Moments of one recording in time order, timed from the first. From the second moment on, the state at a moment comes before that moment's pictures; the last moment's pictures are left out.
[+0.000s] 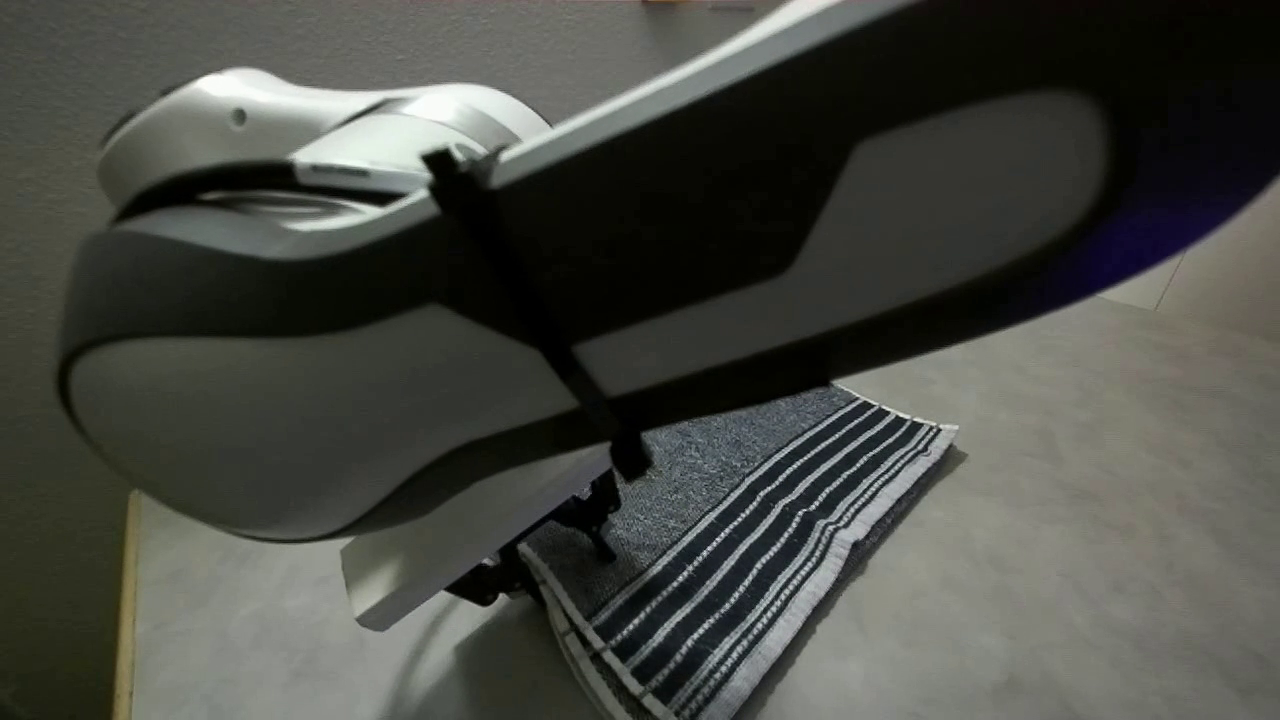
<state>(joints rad) 0.59 1.33 0.03 -0.59 -0.23 1.61 0.82</state>
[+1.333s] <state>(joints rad) 0.48 1.24 0.09 -0.59 -0.28 1.82 0.00</state>
